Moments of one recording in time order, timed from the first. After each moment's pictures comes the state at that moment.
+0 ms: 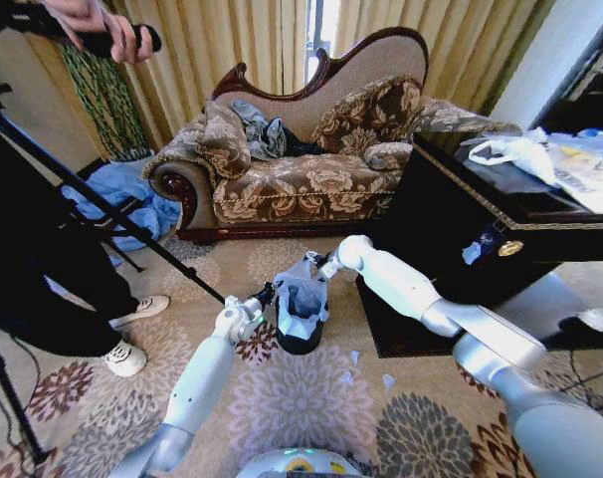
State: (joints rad) left arm 0.79 -1.33 -0.25 -1.39 -1.91 0.23 -0.32; right arm -0.04 1.23 -0.53 0.92 -0.77 0.30 -0.73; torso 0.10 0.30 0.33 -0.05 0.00
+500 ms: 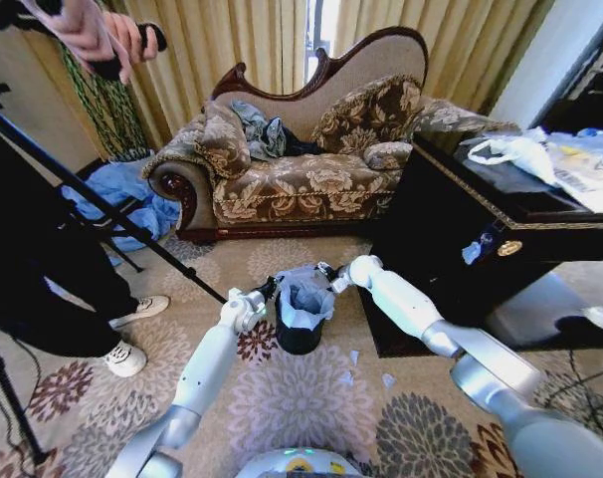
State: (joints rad) left arm 0.71 -1.34 -0.24 -1.29 -1.86 0.23 -0.31; right arm -0.16 1.25 -0.39 0.84 -0.93 0.34 -0.57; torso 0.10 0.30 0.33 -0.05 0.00
